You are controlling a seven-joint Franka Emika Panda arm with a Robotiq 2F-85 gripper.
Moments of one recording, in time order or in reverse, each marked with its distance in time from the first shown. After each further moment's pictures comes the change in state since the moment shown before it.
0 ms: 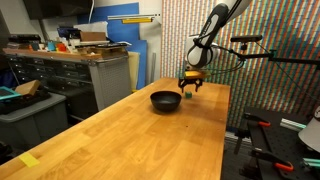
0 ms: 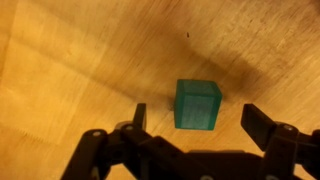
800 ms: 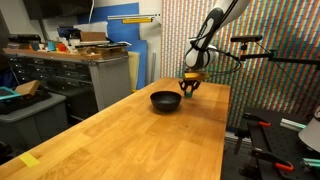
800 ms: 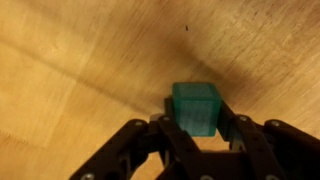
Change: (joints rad) arm -0.001 0.044 0.000 0.035 0.082 0.012 -0.086
